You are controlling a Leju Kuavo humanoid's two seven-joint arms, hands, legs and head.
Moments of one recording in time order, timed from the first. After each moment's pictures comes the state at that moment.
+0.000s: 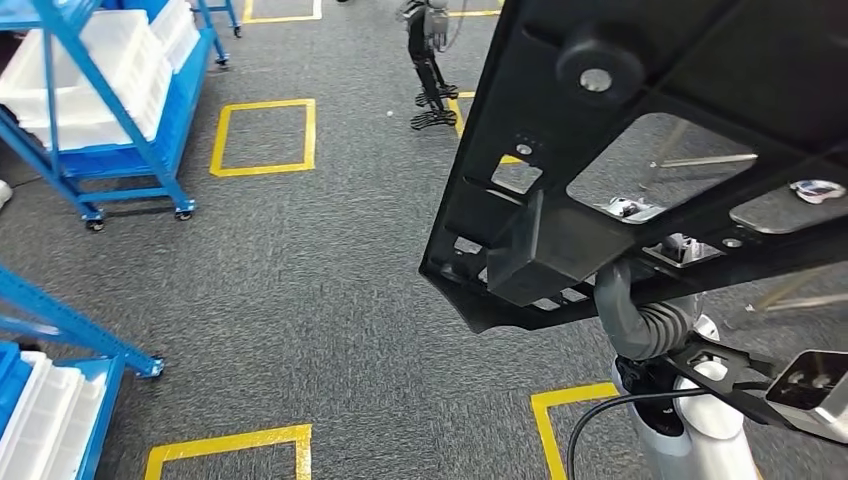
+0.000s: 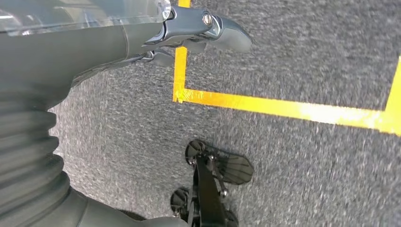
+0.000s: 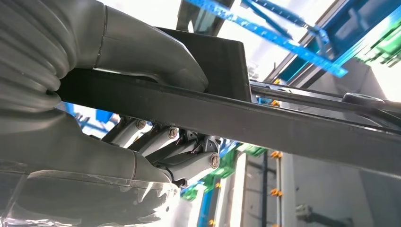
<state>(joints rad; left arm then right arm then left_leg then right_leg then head) -0.03 0.00 0.25 -0.19 0.10 0.27 -0.18 -0.30 -0.13 0.26 -2.00 -0.15 0.18 -0.55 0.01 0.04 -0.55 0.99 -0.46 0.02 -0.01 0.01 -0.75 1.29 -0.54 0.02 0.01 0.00</state>
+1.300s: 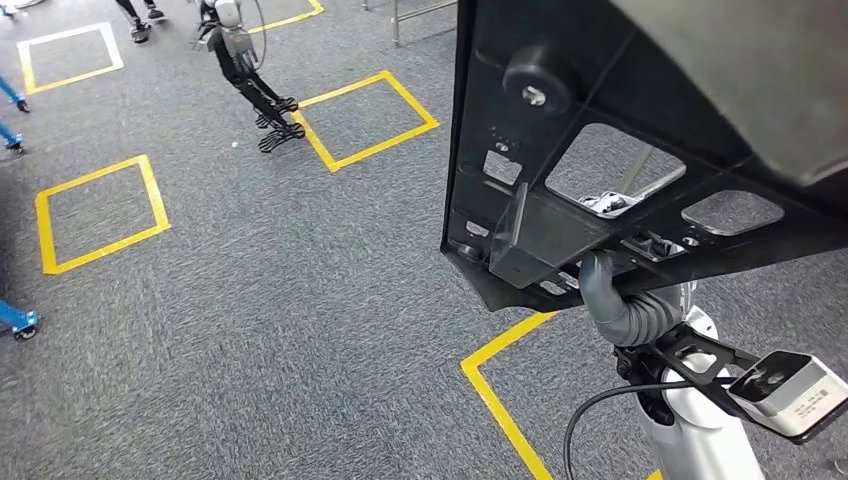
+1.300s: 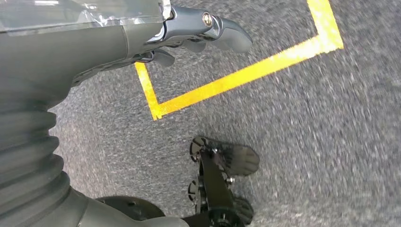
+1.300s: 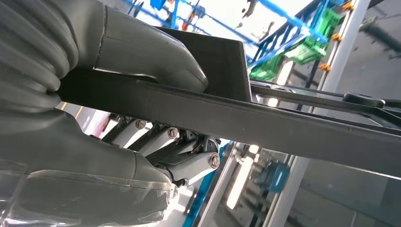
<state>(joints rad) -0.03 -0.02 0.22 -0.19 0.06 0.27 -0.17 -0.33 -0.18 0.30 -1.96 -0.04 0.07 -0.61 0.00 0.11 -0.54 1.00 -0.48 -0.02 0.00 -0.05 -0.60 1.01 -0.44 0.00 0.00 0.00</state>
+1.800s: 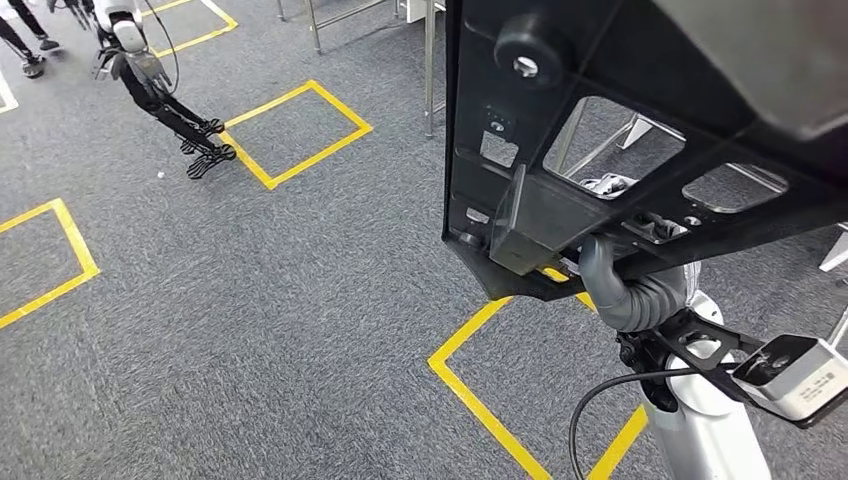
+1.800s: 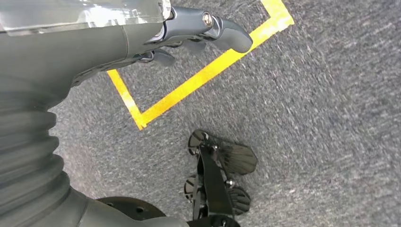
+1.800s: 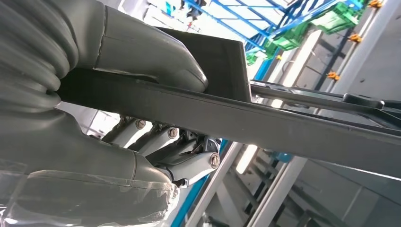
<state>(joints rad) -0.04 -0.02 0.22 -0.19 0.05 0.26 -0.19 -0.37 -0.18 0.30 -1.95 -0.04 0.07 -0.58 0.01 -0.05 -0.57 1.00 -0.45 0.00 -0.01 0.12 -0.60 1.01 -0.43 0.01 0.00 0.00</state>
